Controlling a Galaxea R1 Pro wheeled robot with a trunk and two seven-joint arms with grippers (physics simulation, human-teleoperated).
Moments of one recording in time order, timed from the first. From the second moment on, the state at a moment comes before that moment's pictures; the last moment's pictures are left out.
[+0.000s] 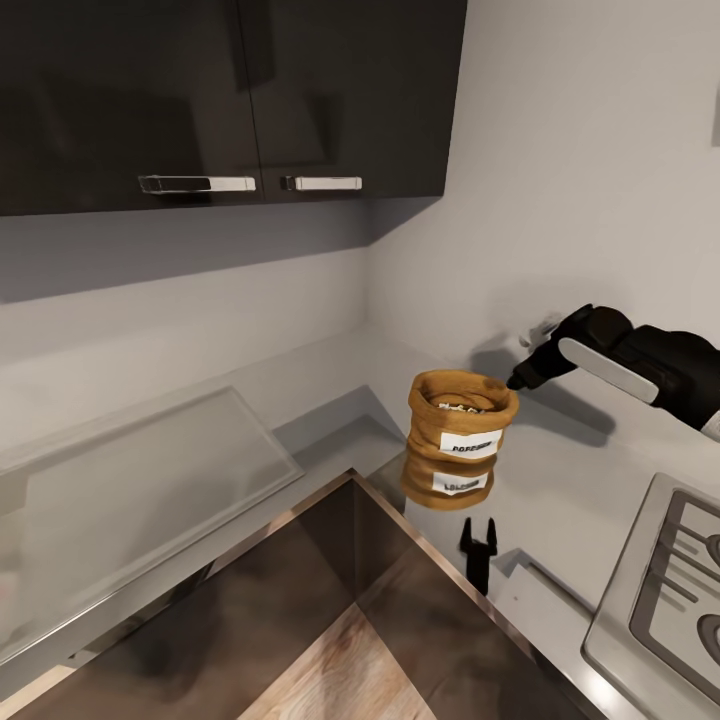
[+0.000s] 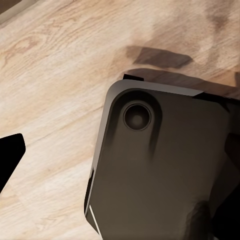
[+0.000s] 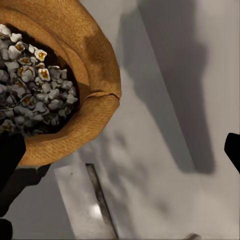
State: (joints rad) left arm 0.00 0.02 0.02 -0.08 0.20 -0.36 0.00; right arm -1.54 -0.61 1.25 -1.09 -0.94 1.05 -0.11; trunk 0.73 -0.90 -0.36
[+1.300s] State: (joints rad) left arm 0.00 0.02 0.03 -0.08 0.20 -0.36 0.00; right arm -1.55 -0.40 1.26 -0.56 -0.33 0.89 0.55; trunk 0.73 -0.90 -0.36
